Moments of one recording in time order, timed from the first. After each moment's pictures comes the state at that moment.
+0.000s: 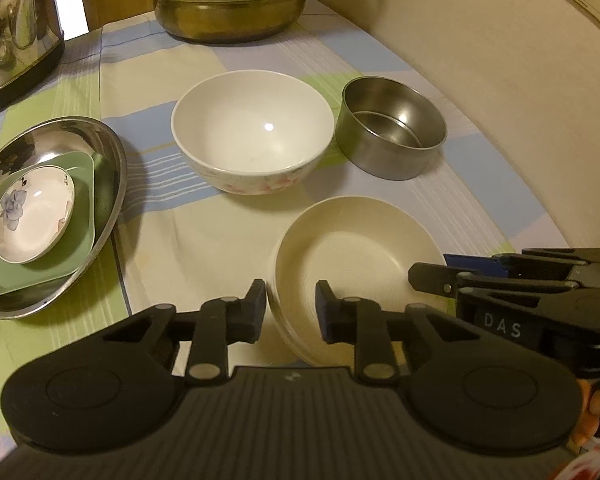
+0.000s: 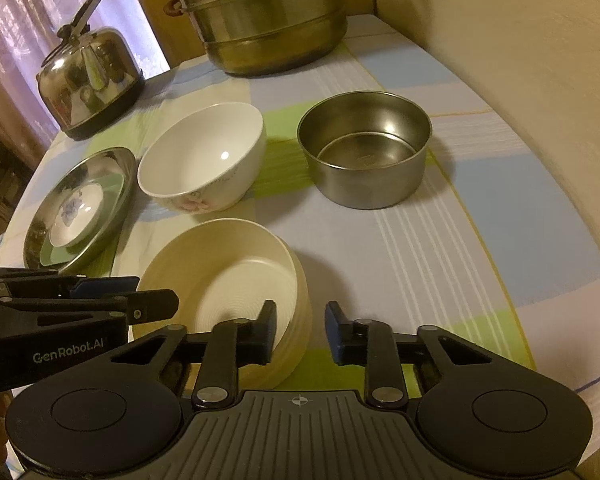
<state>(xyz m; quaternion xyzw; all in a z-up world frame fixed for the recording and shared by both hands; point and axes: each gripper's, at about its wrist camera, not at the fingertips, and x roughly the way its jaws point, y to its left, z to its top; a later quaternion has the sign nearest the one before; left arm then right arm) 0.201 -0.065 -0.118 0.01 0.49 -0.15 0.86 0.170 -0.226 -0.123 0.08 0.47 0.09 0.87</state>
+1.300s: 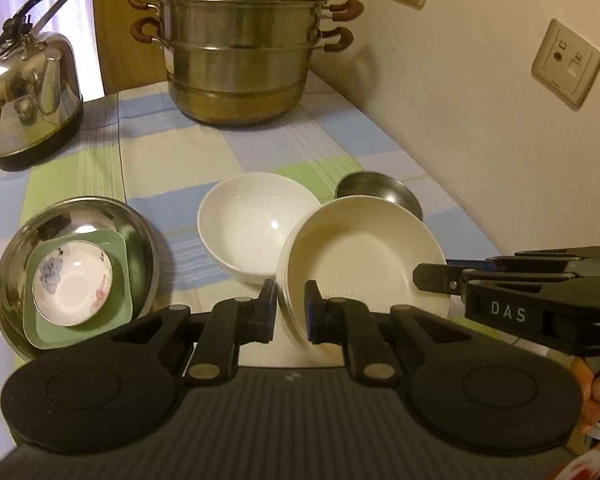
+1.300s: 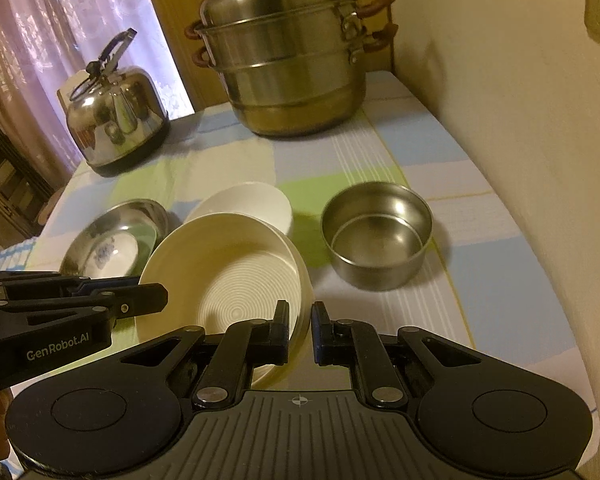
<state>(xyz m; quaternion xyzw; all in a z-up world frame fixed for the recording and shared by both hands) 0.199 -0.050 -0.048 -0.01 0.42 -0.15 0.90 0.179 -0.221 -0.053 0.07 0.43 0.11 0.90</state>
